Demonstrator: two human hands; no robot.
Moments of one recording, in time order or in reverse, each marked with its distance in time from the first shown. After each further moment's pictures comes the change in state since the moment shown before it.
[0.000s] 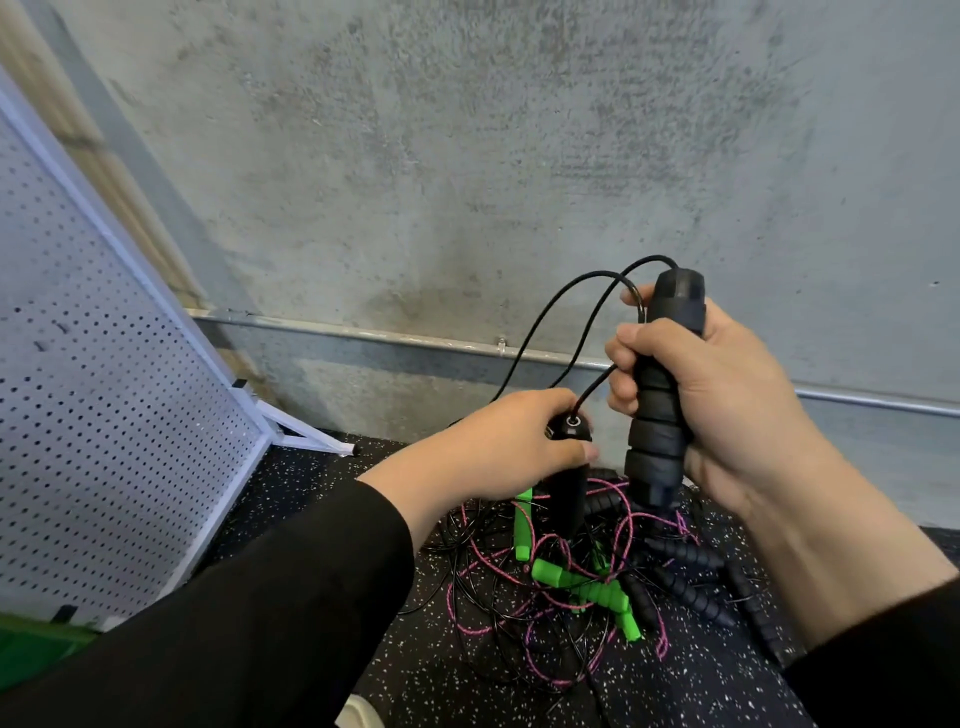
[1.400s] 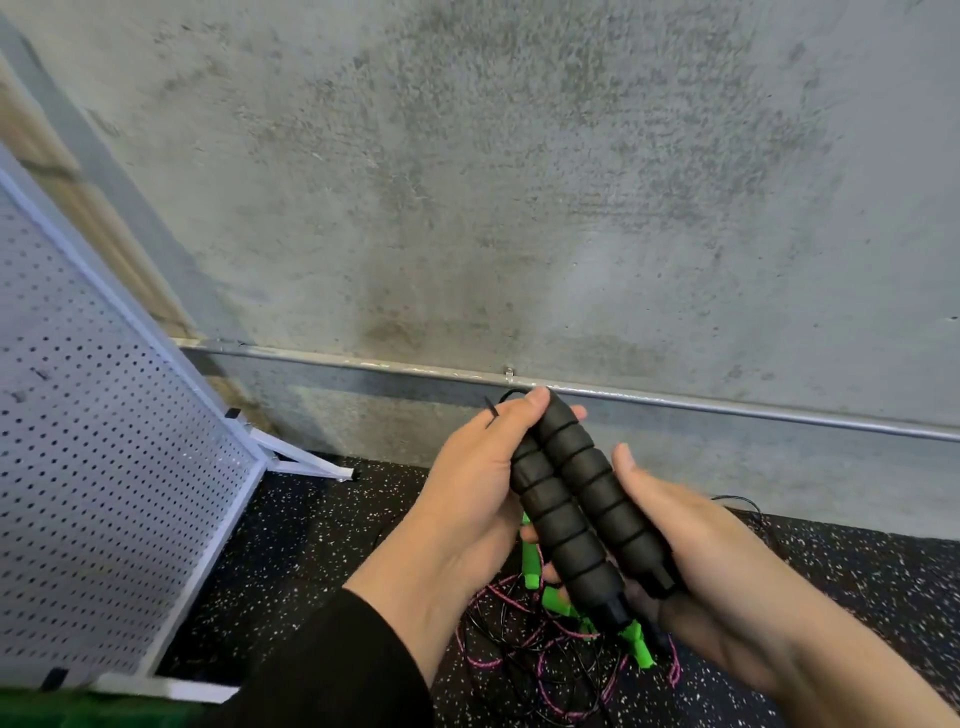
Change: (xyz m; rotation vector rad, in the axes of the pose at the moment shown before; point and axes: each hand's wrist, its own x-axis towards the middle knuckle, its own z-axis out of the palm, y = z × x) left_hand -0.009 -0.001 -0.015 -1.437 0.247 -0.244; right_hand -0.027 0.024 0.020 -0.064 -0.190 0.535
